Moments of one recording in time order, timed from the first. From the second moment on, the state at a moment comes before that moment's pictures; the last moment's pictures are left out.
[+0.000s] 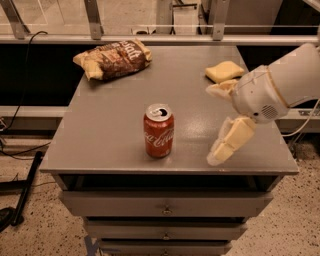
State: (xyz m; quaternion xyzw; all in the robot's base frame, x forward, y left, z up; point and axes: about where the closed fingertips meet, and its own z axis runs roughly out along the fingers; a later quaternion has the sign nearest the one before) arm 0.465 -0.104 0.905 -0.63 0.69 0.19 0.31
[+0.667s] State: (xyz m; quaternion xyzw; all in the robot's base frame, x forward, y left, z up) arm 0.470 -0.048 0.891 -0.61 0.63 0.30 0.37
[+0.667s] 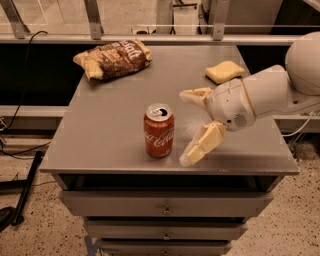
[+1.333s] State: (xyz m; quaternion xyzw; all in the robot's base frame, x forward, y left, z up) arm 0.469 -0.009 0.889 -0.58 0.61 0.37 0.40
